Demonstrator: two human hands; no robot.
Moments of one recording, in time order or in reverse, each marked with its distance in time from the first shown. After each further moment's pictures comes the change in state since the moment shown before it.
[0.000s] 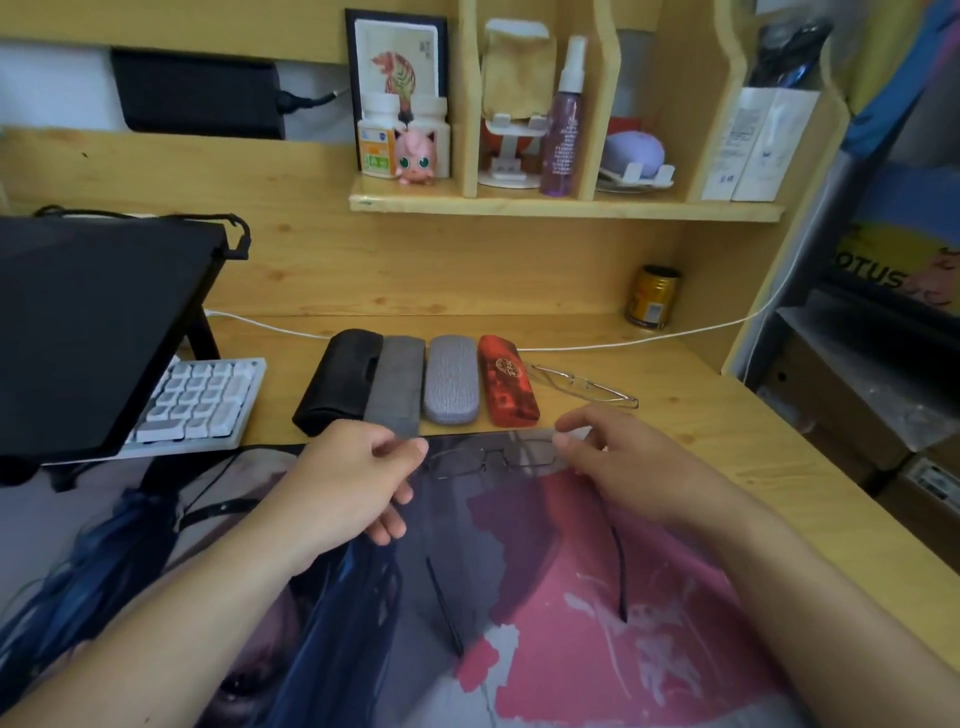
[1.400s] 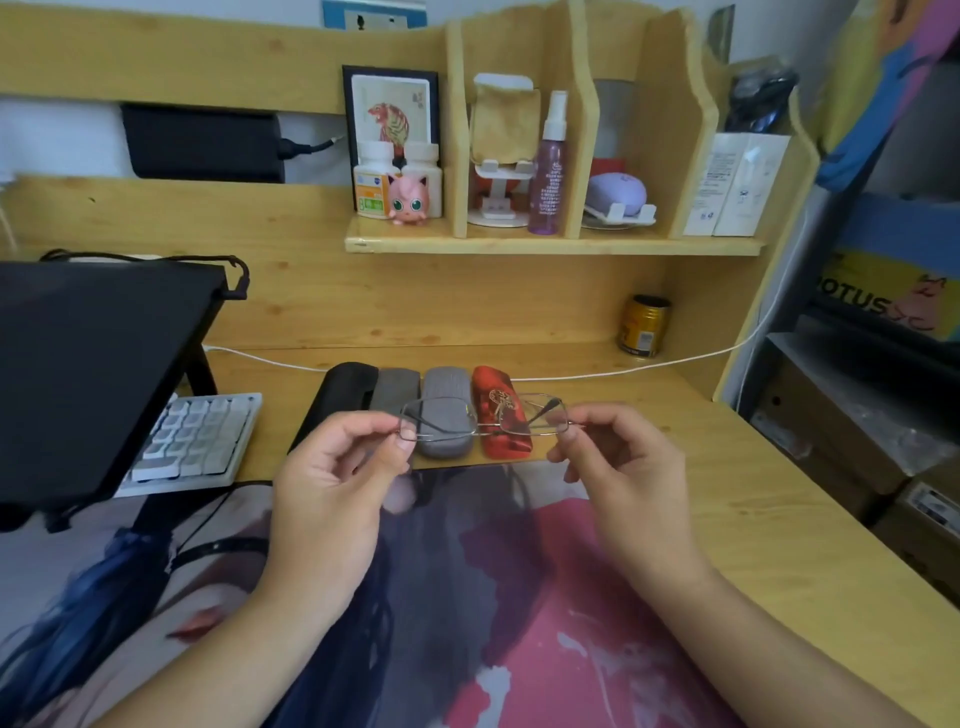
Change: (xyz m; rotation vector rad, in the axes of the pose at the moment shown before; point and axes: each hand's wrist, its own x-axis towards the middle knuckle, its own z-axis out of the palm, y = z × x) left_hand -0.016 0.010 0.019 -0.545 0.367 0.464; right_hand -0.013 -0.019 0.027 0.596 0.544 -0.403
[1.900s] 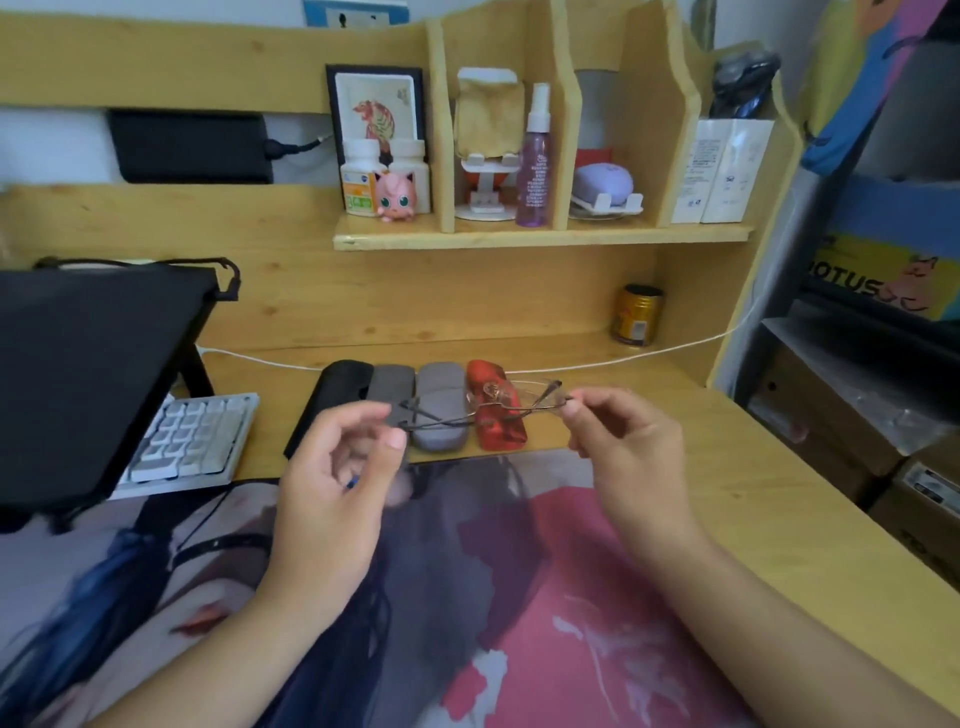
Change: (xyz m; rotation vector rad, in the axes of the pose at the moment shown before) left_hand -0.004 -0.005 -0.004 0.228 -0.042 0.086; right_hand 0.012 0.003 -0.006 -0.012 0.072 0.078
